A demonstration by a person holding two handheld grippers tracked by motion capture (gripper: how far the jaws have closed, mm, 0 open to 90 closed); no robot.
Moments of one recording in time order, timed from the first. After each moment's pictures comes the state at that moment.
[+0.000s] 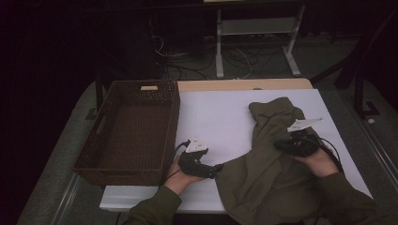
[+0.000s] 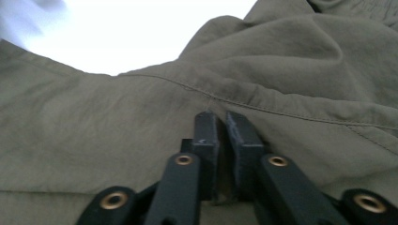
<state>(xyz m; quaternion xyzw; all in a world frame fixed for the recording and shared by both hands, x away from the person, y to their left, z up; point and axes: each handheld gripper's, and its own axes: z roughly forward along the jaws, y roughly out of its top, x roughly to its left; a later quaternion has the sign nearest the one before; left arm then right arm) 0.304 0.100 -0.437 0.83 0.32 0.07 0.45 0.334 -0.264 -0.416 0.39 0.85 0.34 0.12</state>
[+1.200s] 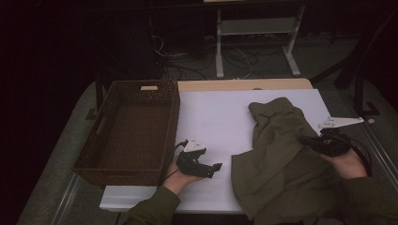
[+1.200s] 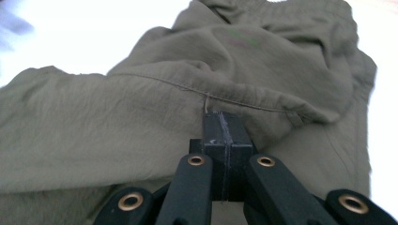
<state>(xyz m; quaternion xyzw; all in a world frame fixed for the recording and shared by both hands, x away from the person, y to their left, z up) 0.304 0.105 -0.437 0.83 0.33 0.07 0.45 0.313 -0.328 -0.392 0.44 0.80 0.37 0.16</state>
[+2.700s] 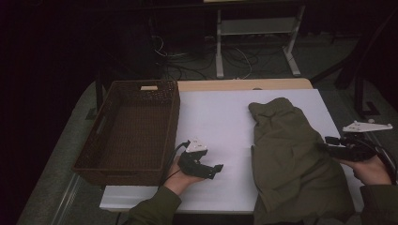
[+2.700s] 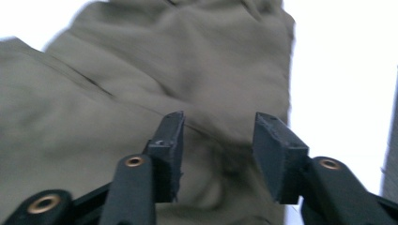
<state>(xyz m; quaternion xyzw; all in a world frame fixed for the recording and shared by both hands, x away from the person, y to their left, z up) 0.304 0.100 -0.440 0.83 0.32 0.07 0.44 0.297 -0.377 -0.396 0.49 0.77 0.36 0.18</state>
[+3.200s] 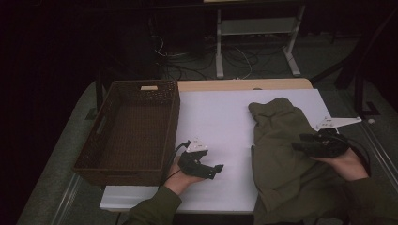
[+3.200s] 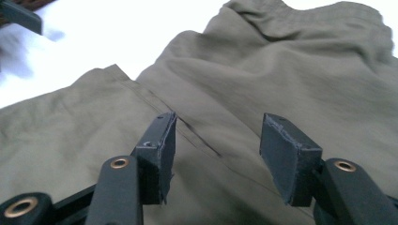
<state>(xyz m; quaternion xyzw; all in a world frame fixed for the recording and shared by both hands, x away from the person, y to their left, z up) 0.304 0.100 -0.440 0.84 0.32 0.07 0.44 0.312 -0.315 -0.387 0.42 0.81 0.39 0.13</state>
